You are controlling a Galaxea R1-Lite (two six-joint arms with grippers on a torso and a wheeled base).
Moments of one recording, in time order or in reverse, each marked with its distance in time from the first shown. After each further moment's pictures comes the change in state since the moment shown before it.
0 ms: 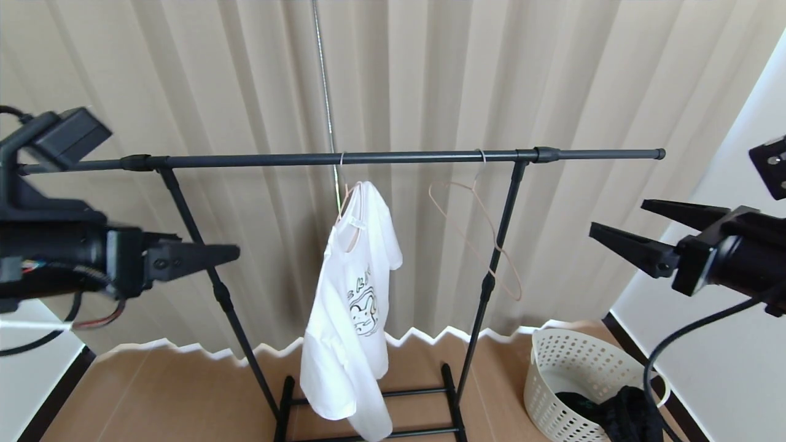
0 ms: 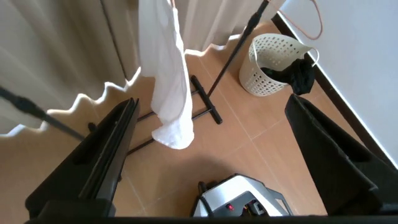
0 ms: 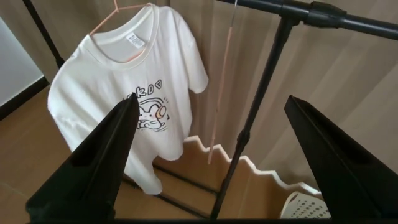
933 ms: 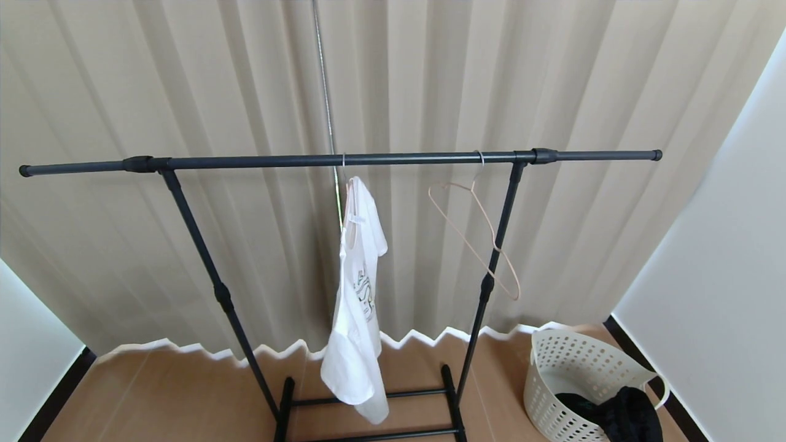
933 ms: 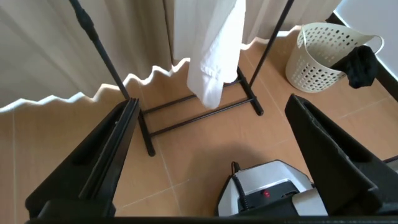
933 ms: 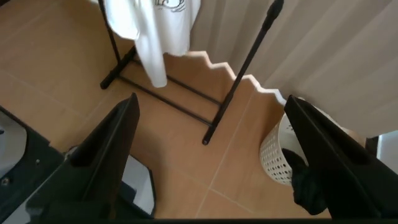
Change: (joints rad) left arm 0.015 -0.847 0.744 0.003 0.188 0.029; right arm 0.215 -0.882 0.571 0.593 -0.186 -0.087
